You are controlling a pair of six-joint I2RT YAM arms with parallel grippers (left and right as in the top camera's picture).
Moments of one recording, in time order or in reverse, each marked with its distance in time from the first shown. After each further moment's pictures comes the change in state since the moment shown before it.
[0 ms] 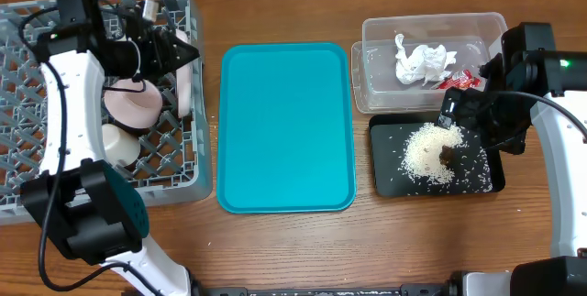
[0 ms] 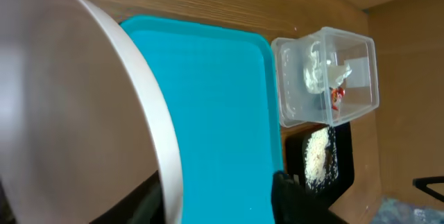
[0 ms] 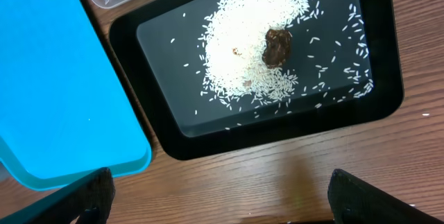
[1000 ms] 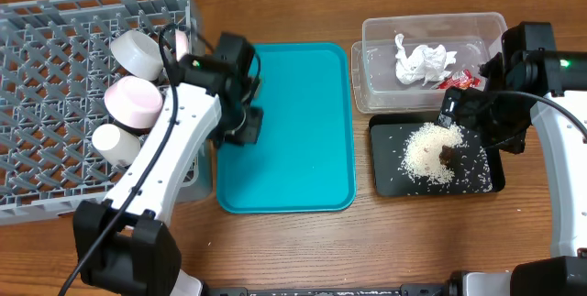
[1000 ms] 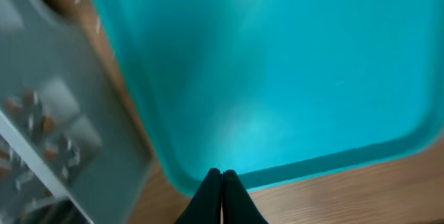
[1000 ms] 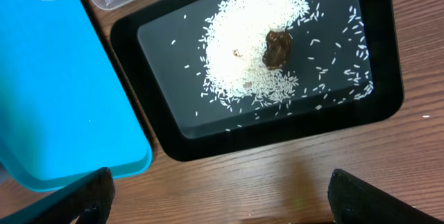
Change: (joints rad) left arm -0.556 -0.214 -0.309 -0.215 -0.785 -0.144; right arm 0.000 0.000 0.000 0.005 0.000 -0.001
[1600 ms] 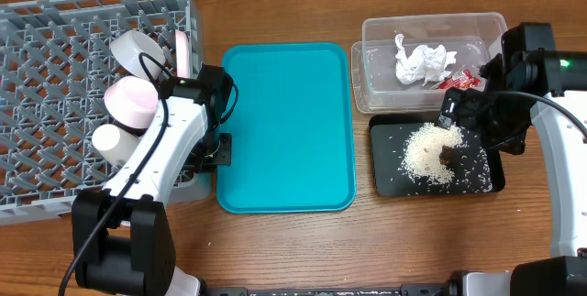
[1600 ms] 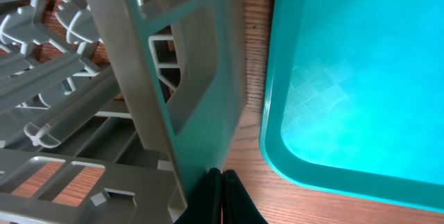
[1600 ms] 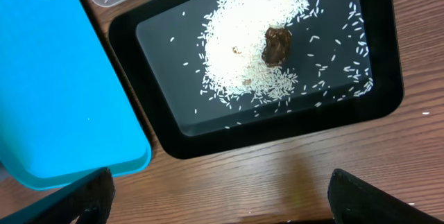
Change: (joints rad) left arm 0.103 0.001 -0.206 -0.006 -0.215 -0.146; right arm 0.000 0.000 0.000 -0.007 0.000 0.000
